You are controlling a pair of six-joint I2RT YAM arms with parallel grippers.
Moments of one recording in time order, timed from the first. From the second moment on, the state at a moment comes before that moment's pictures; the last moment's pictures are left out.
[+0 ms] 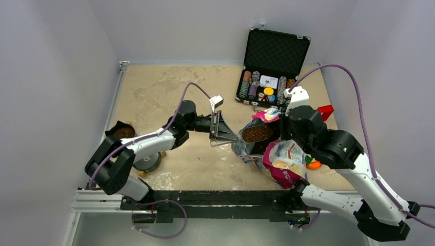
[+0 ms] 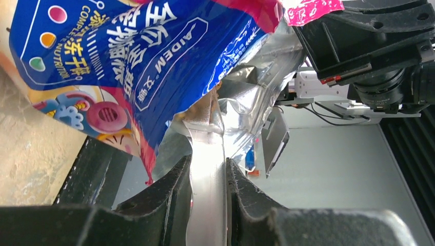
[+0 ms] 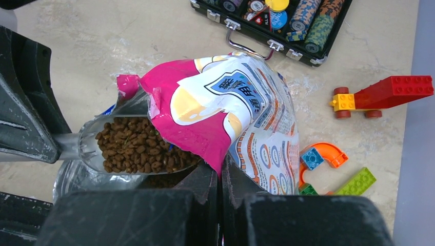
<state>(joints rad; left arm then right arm) -0.67 1.48 0.77 0.60 0.98 -1.33 0.81 0.88 1.32 -1.06 0.53 0.32</state>
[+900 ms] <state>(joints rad) -0.60 1.39 0.77 0.37 1.01 -1.29 0.81 0.88 1.33 -1.06 0.53 0.34</state>
